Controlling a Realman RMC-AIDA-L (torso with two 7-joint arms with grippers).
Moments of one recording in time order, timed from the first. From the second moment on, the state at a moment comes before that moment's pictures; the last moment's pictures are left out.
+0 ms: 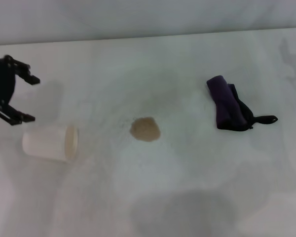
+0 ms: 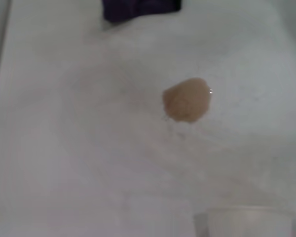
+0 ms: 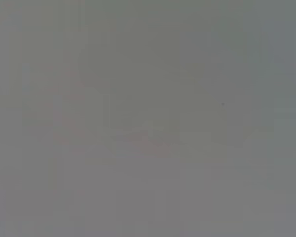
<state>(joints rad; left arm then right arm) -1.32 -2.05 2.85 -0.91 0.50 1.68 -0.77 0.62 2.02 -0.06 -0.01 2.16 0.94 -2.74</state>
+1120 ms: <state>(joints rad) -1.30 -2.07 2.85 -0.74 0.62 1.56 -0.87 0.61 2.01 -0.05 -0.04 2.16 0.93 -2.74</state>
